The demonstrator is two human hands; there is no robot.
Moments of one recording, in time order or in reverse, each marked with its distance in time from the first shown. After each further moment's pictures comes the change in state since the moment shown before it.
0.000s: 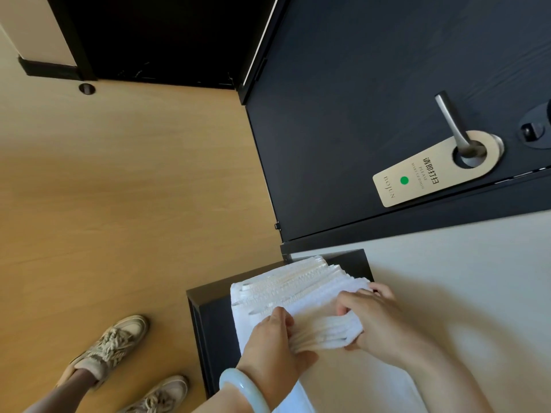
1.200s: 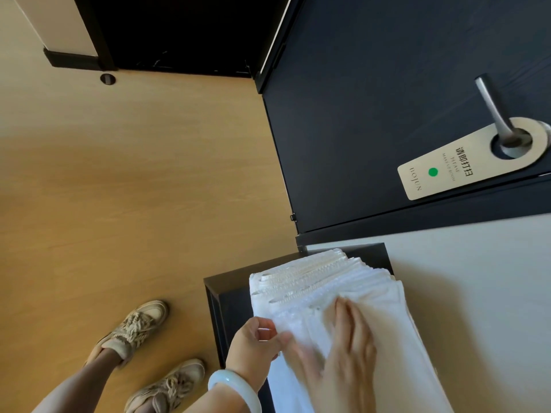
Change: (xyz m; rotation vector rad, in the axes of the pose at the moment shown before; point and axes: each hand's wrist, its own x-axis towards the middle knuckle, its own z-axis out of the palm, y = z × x) left_hand 0.006 -0.066 0.007 -0.621 0.177 -0.414; right_hand -0.019 -0.115 0.091 0.188 0.602 0.290
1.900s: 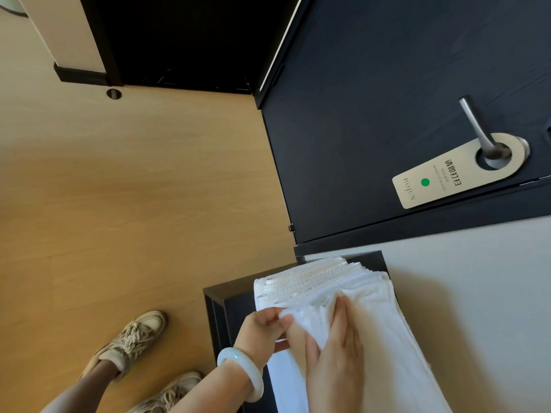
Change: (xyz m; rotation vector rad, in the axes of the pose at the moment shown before) left_hand 0.006 0.014 -0.007 -0.249 -0.175 0.027; right_hand -0.001 -0.018 0.019 -0.030 0.062 0.058
